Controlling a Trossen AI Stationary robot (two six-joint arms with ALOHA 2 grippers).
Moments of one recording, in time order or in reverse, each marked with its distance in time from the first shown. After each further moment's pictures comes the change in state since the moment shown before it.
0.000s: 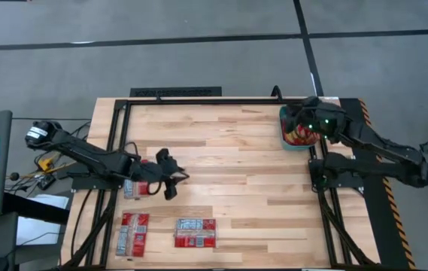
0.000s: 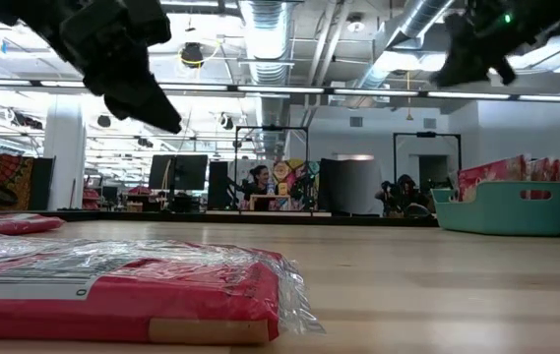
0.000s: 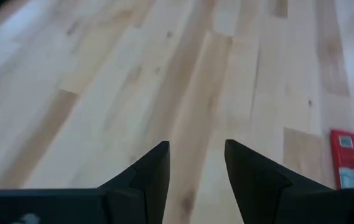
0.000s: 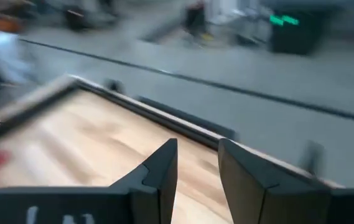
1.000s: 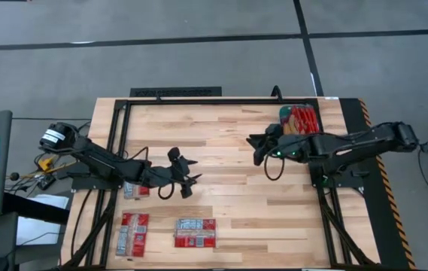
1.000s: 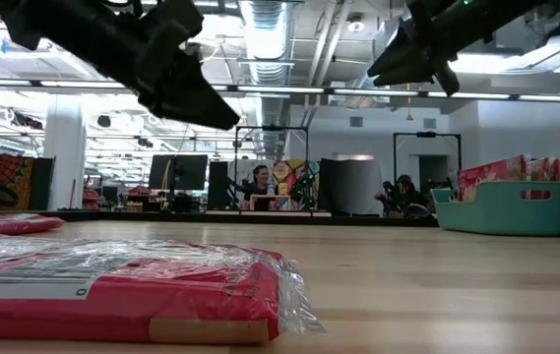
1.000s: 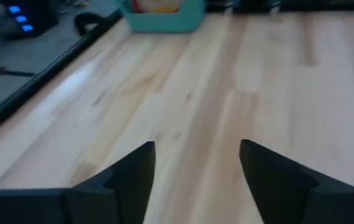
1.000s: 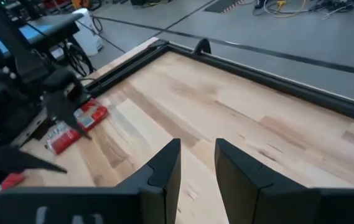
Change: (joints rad) left arm -0.003 0.259 -0.001 0.473 -0.223 0.245; right arm 0.524 0.428 0.000 0.360 0.168 0.256
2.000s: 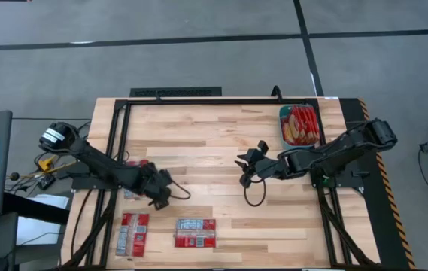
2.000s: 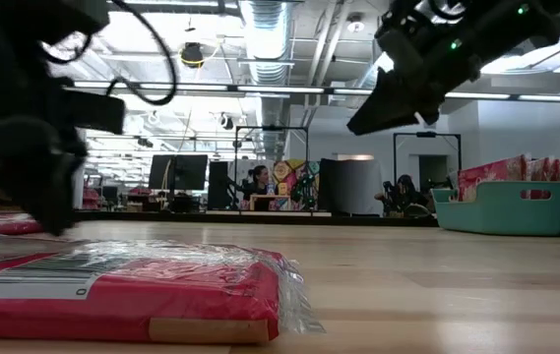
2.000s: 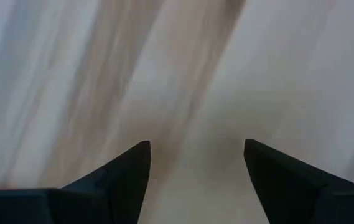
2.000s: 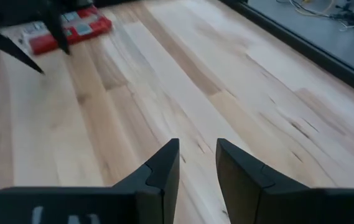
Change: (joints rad) left arm -0.124 -0.006 0.031 -0.900 0.327 -0.648; right arm 0.142 0.344 0.000 0.140 0.039 -0.160
